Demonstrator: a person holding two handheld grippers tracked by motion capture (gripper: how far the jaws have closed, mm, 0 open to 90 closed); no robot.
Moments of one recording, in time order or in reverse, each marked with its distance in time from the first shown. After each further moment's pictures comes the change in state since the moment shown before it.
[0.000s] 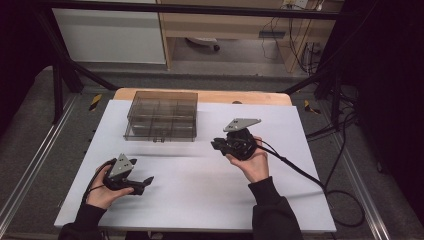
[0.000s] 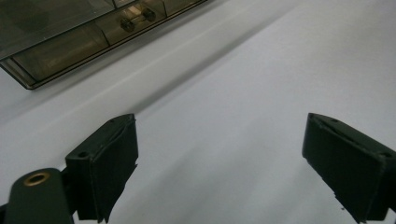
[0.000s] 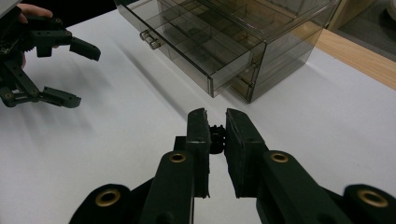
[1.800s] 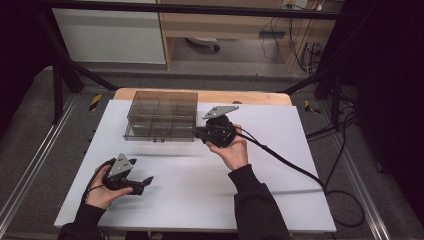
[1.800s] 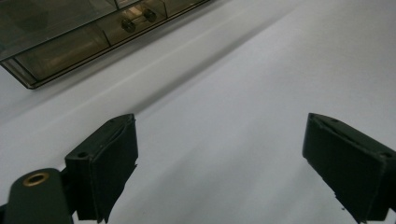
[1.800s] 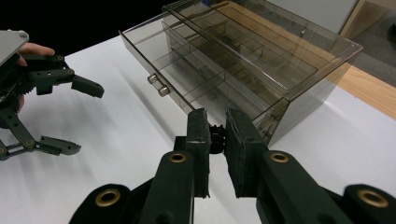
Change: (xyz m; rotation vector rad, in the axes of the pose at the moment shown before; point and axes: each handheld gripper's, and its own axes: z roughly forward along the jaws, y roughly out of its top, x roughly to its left) left arm 0.001 0.000 -0.001 -0.002 -0.003 -0.006; right arm 0.010 0.043 0.039 -0.024 0.021 -0.015
